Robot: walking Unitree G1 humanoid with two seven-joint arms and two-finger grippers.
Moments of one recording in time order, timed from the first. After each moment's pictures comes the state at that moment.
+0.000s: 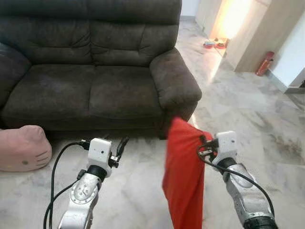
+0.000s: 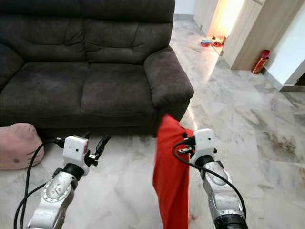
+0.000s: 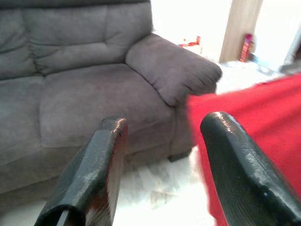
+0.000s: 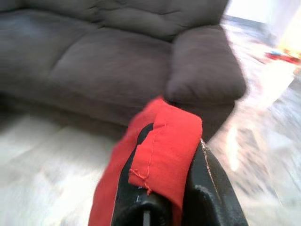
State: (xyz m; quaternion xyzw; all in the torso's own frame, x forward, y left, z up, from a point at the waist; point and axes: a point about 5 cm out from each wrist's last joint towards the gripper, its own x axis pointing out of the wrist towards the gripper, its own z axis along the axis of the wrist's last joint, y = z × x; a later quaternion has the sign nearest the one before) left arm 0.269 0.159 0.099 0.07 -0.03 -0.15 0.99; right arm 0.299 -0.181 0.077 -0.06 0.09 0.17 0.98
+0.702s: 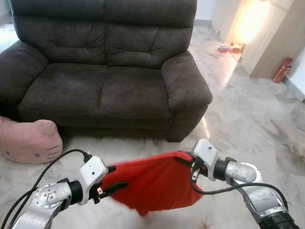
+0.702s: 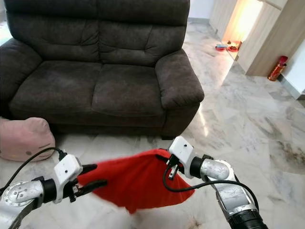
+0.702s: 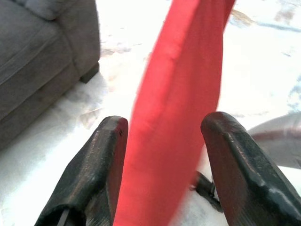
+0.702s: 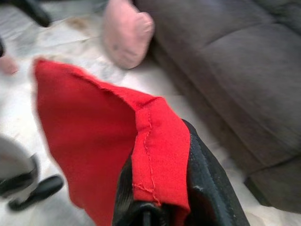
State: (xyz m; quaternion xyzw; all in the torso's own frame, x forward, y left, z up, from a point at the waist) left arm 0.221 0.184 0.098 0.17 0.17 -0.46 0.85; right arm 0.275 -0.160 0.090 -0.18 0.14 0.48 0.85
